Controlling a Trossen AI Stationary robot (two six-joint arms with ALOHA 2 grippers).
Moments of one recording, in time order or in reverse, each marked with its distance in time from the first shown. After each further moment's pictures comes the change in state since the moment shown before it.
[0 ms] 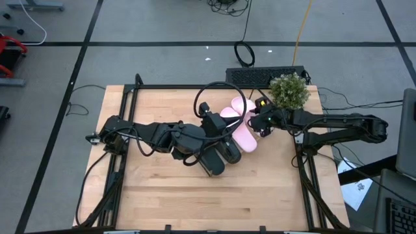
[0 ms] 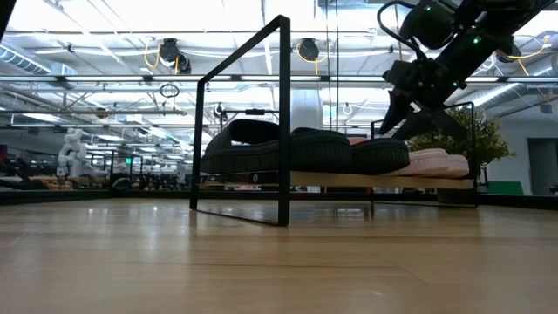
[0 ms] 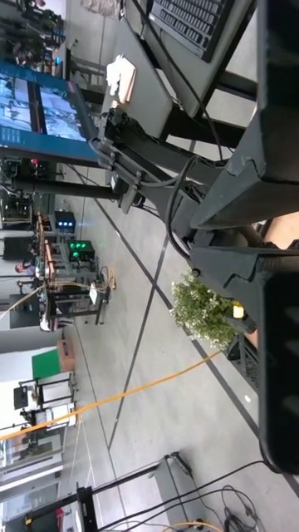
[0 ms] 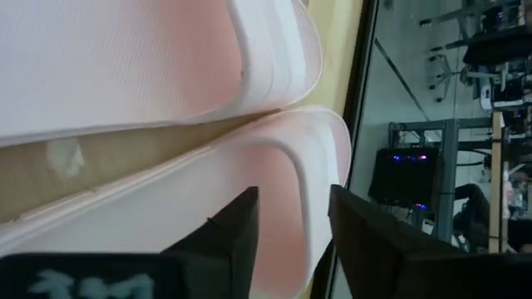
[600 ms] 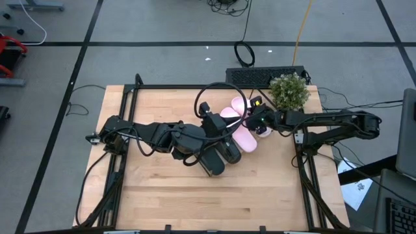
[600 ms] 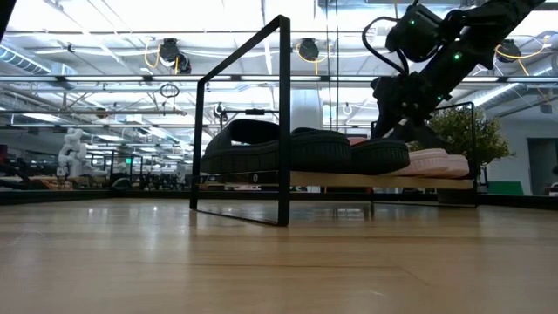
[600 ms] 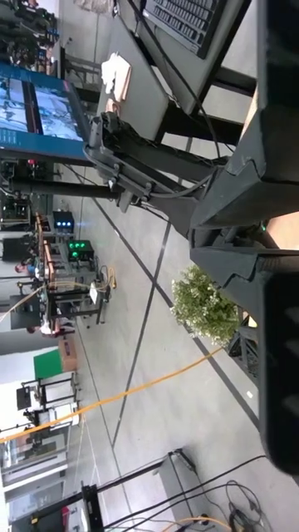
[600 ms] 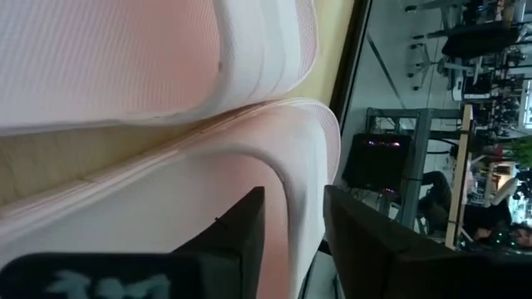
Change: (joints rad) left arm 0.000 0.000 0.000 -0.003 0.001 0.020; right arm 0.000 0.147 0.000 0.146 0.107 -0.084
